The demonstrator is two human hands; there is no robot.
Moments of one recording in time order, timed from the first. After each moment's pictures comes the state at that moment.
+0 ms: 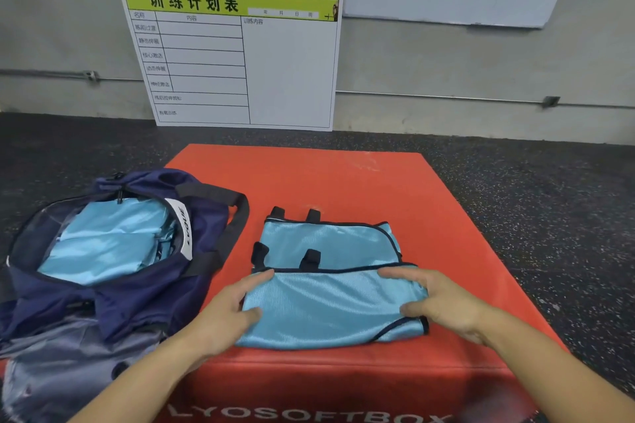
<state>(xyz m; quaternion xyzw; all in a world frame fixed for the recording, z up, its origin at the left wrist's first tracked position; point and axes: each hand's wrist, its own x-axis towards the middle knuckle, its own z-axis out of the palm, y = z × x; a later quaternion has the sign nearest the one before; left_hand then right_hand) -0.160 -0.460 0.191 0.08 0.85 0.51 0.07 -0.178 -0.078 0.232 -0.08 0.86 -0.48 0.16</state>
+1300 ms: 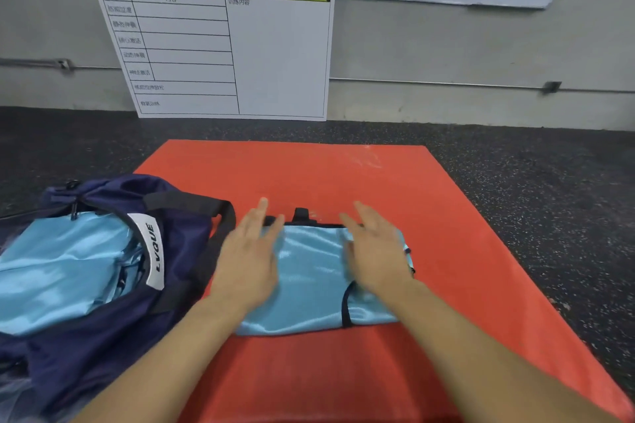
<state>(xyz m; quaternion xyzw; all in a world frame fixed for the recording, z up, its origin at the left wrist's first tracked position) -0.288 -0.424 0.197 0.13 0.97 0.11 -0.19 -0.302 -0.185 0.211 -0.11 0.98 -0.05 -0.14</state>
